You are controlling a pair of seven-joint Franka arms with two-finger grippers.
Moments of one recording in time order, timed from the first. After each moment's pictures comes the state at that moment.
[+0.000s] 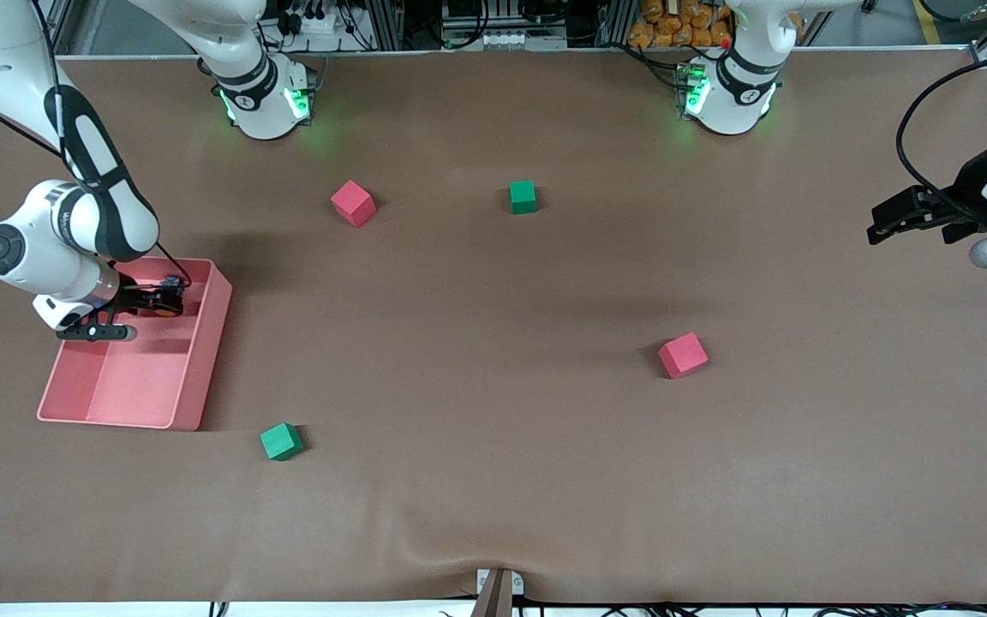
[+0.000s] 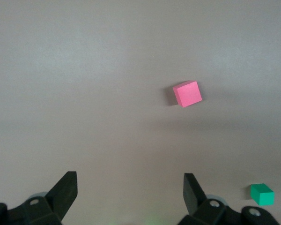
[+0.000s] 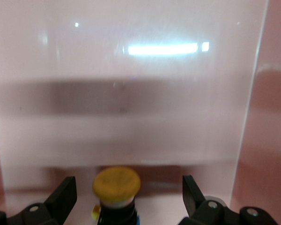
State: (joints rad) left arm 0.03 0.04 -0.08 -1.54 -0.03 1.54 -0.06; right arm -0.22 0.36 -0.08 -2.26 0.00 2.51 -0.29
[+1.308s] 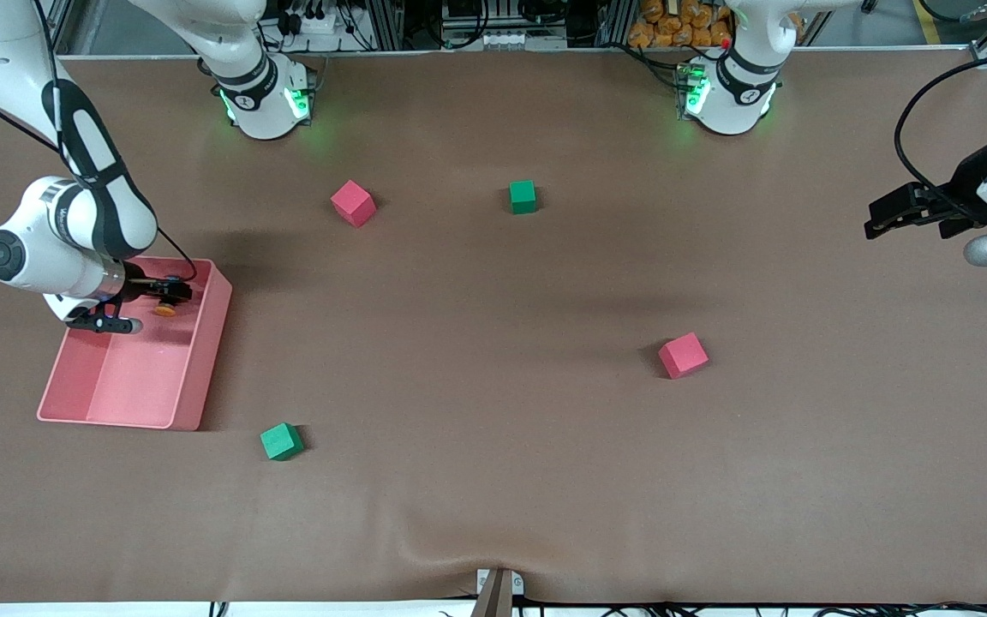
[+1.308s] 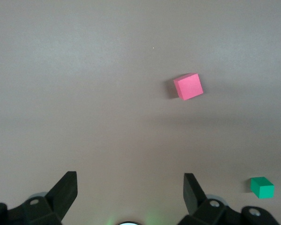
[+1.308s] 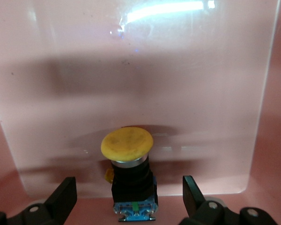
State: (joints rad) left arm 0.03 0.04 -0.08 -1.54 -0.03 1.50 -0.06; right arm -0.22 0.35 -0.08 -2.27 0.01 2.40 -0.18
